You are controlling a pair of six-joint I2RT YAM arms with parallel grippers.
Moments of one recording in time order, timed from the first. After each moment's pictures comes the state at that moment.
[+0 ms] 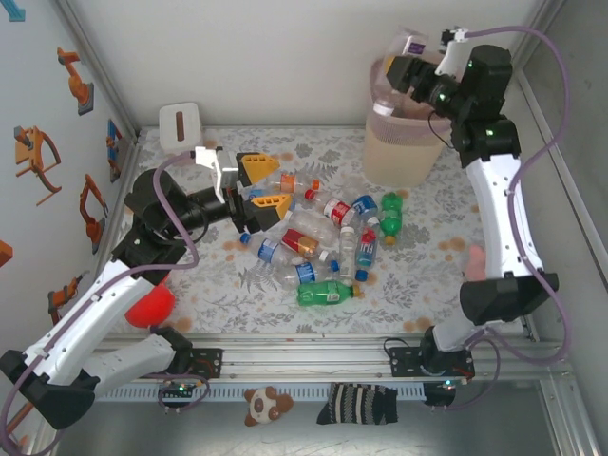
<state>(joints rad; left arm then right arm) -0.69 0.98 1.10 0.05 0.62 -0.15 0.11 1.63 1.95 -0.41 -0.42 0.52</state>
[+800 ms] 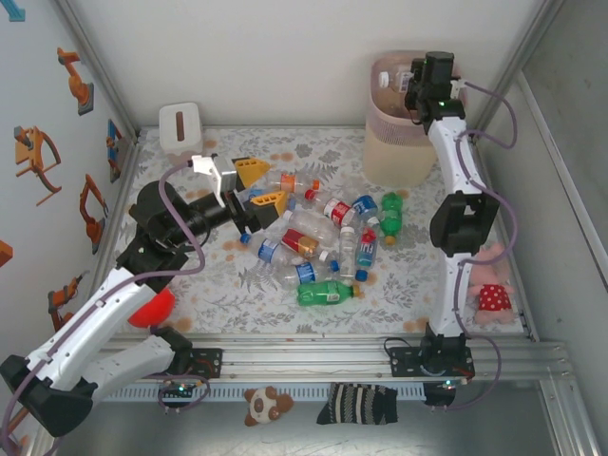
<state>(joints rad) -0.67 0.94 0.98 0.11 0.50 -0.15 0.07 2.27 2.38 -0.49 0.09 1.61</state>
